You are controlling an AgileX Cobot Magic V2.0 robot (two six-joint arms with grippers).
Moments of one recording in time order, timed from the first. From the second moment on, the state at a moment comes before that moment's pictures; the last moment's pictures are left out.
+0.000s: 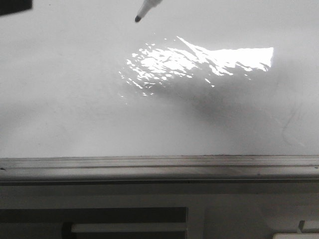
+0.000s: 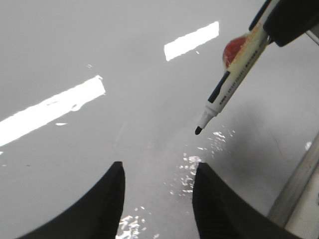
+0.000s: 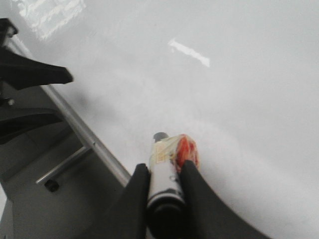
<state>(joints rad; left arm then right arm) -1.01 0.74 -0.30 -0.45 -0.40 0.66 0.76 0.96 -0.98 0.07 0.57 -0.03</state>
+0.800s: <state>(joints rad) -1.01 0.70 -0.30 -0.56 -0.40 0.74 0.67 1.16 -1.06 0.09 0.64 -0.01</state>
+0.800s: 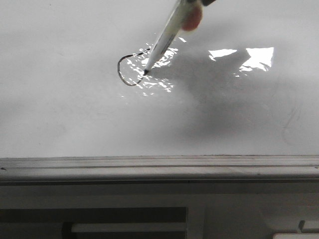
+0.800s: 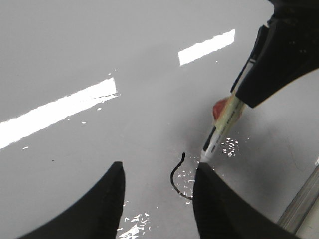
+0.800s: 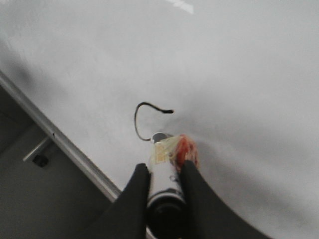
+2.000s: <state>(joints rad) -1.10 1.07 -0.36 -0.42 -0.40 0.74 0.89 1.21 -1.05 0.18 0.65 0.03</state>
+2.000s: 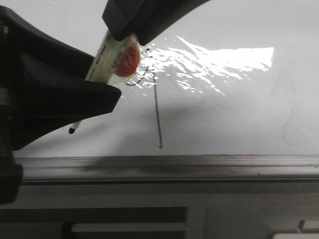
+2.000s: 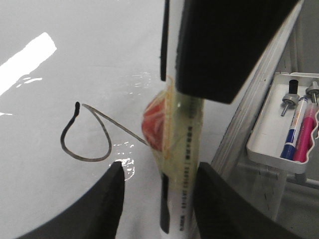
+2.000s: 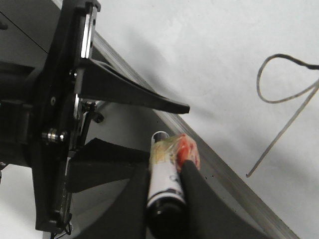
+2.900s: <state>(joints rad) -1.11 1.00 -0.36 -1.13 -0.43 0.74 0.89 1.21 -1.05 0.18 0.63 0.03</state>
